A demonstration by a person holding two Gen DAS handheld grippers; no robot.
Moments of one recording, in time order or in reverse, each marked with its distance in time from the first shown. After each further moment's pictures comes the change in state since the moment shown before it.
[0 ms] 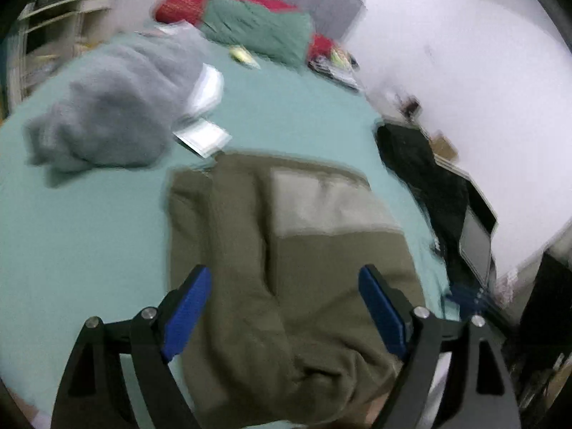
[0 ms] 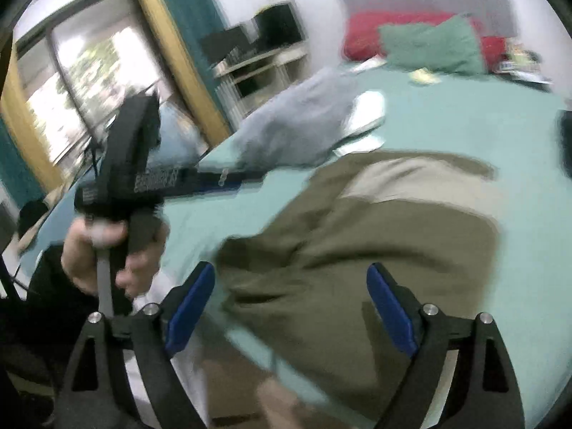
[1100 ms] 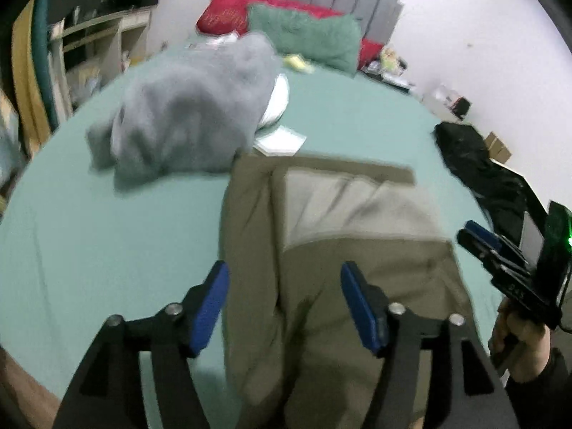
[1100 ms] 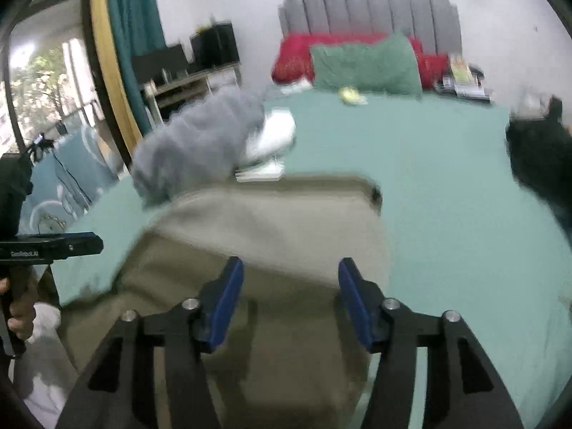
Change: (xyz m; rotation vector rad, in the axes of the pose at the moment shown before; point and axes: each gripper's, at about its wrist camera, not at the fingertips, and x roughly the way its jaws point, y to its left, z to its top) left arm -0.022 0.043 0.010 -0.001 -0.106 0.246; right arm 0.086 -0.053 0.029 -0.055 -0.078 -0.192
